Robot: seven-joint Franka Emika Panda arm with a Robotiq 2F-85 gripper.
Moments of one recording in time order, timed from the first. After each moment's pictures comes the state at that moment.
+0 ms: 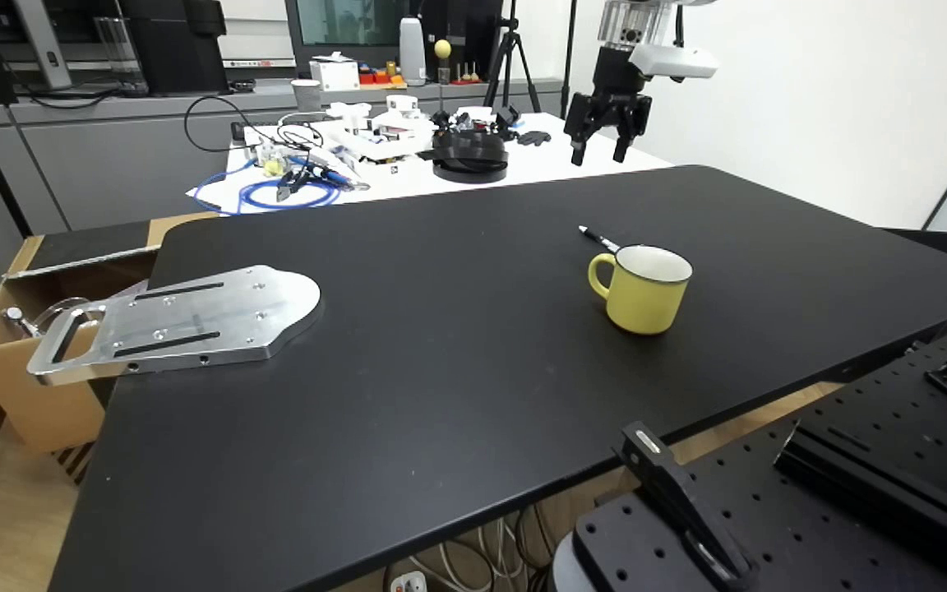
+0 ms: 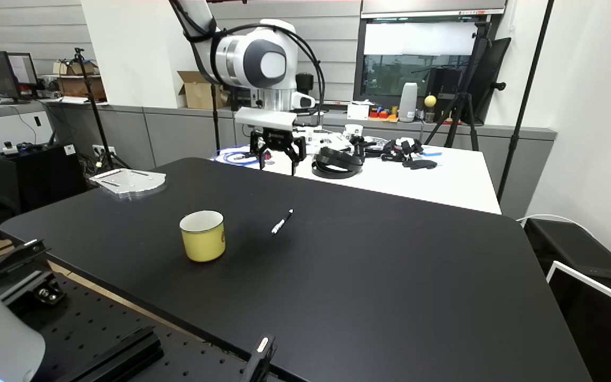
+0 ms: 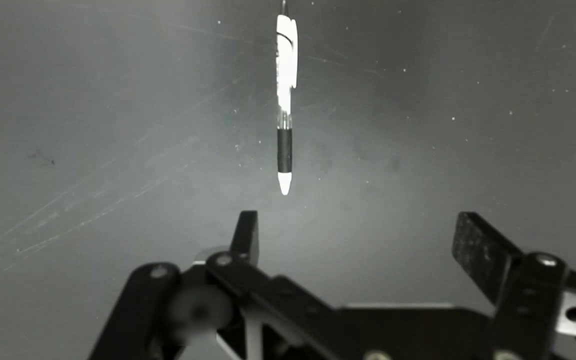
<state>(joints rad) -0.10 0.49 0.00 -2.04 0.11 2.58 -0.27</state>
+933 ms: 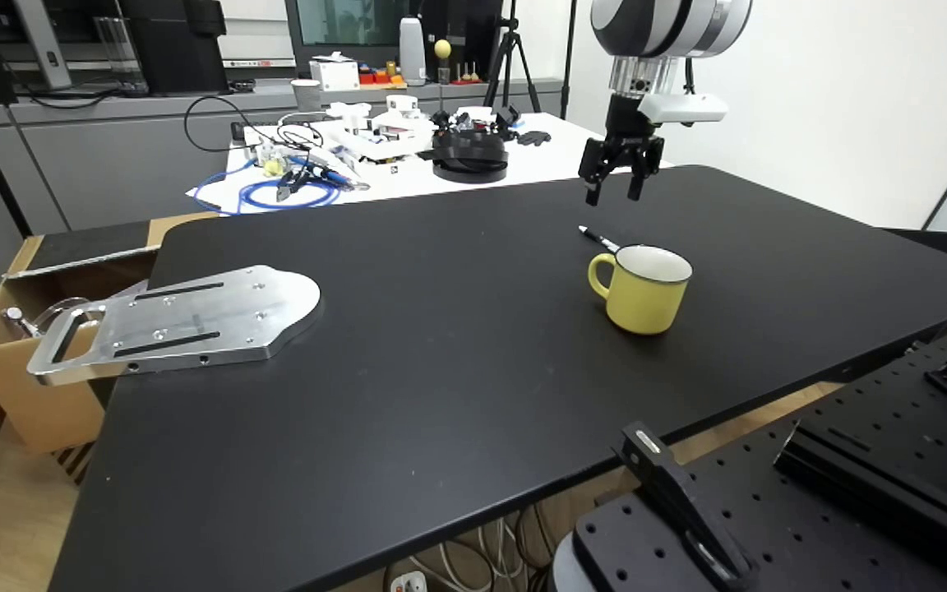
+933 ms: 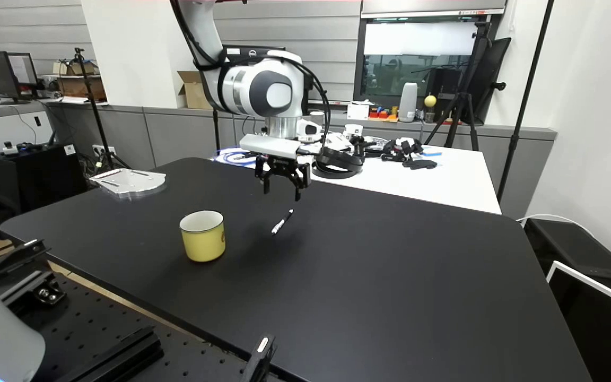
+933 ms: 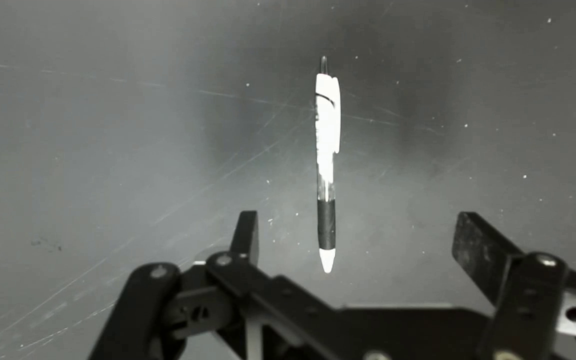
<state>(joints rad) -0.12 0.59 -0.02 -2.05 0.10 2.64 -0.25</state>
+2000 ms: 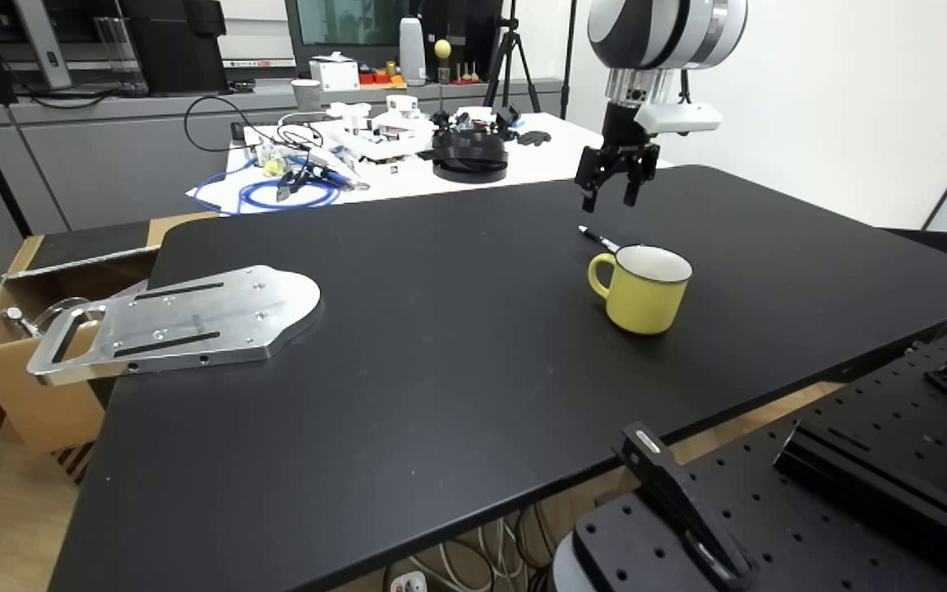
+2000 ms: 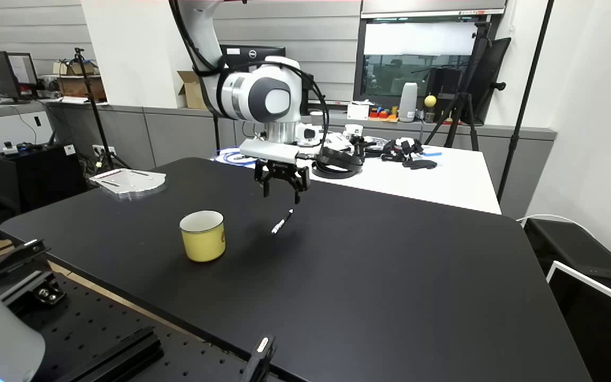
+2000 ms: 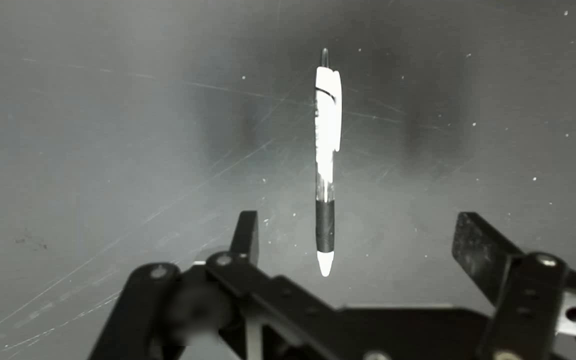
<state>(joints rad) -0.12 0.61 -0.01 -2.05 0.09 2.68 -0.25</state>
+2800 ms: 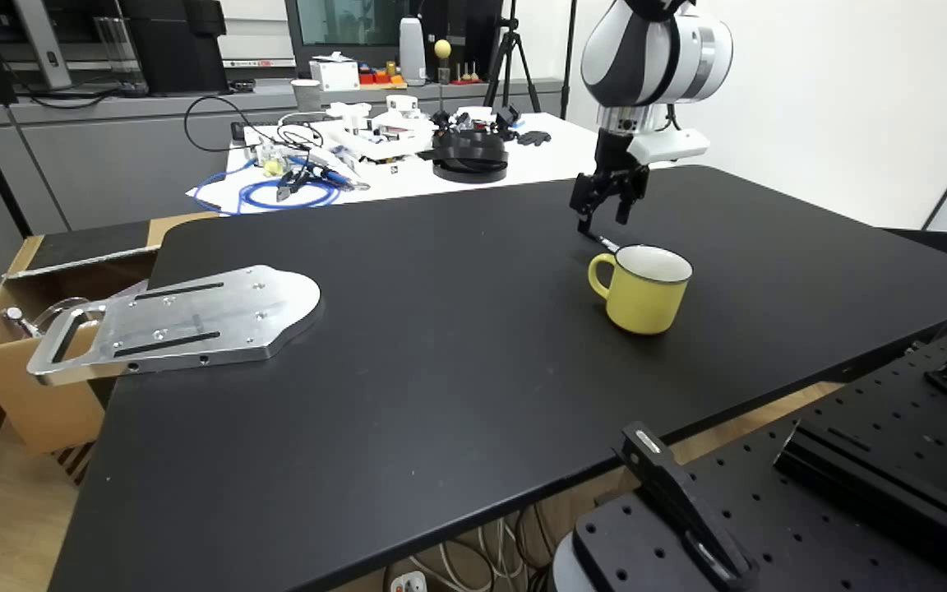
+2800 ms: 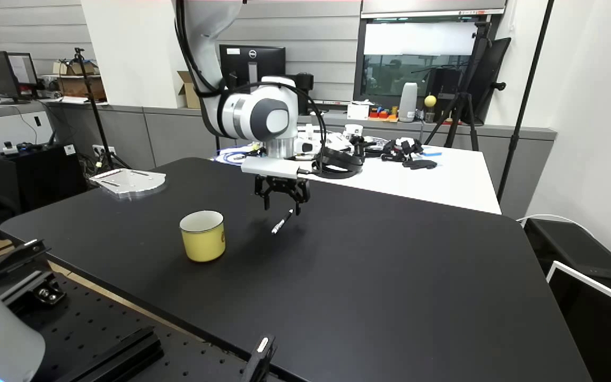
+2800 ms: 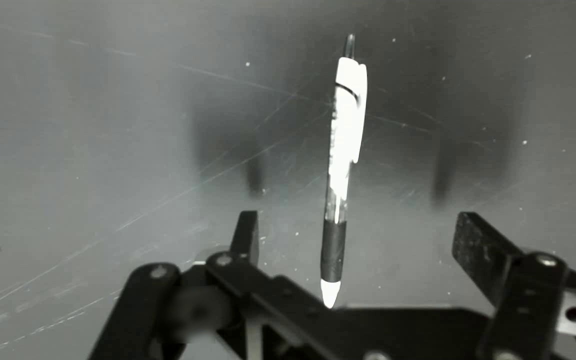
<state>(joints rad) -0.12 0.71 -0.01 -2.02 0.02 2.76 -0.25</state>
